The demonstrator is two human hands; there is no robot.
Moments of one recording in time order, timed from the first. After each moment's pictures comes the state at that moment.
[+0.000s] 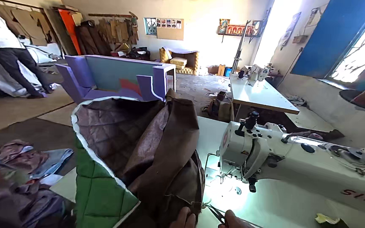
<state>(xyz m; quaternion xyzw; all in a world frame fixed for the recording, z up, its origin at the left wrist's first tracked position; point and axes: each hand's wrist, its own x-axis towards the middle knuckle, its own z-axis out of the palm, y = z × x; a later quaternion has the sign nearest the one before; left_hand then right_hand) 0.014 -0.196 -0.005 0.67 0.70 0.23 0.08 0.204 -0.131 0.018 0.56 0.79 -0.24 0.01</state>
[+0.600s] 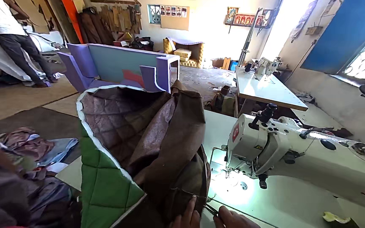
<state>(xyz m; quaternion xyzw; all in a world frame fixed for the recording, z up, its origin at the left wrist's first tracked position) 0.020 -0.202 -0.018 0.67 0.70 0.24 -0.01 0.183 -0.136 0.006 0.51 0.84 -0.20 0.01</state>
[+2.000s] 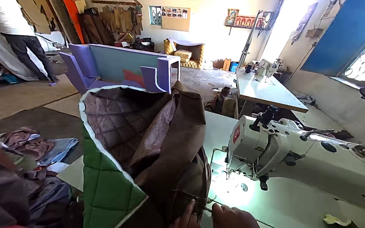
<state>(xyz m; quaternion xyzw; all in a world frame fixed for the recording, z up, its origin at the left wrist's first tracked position) 0.019 -0.204 -0.025 0.66 0.69 0.31 -0.03 0.170 -0.128 0.019 0.45 0.89 -0.11 0.03</state>
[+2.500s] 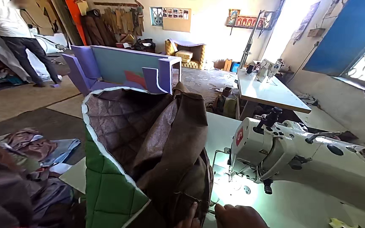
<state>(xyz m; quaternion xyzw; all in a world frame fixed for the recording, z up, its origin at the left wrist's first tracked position) 0.016 -0.200 -0.032 0.67 0.68 0.29 -0.04 0.170 -0.108 0.045 0.41 0.88 -0.17 0.15</state>
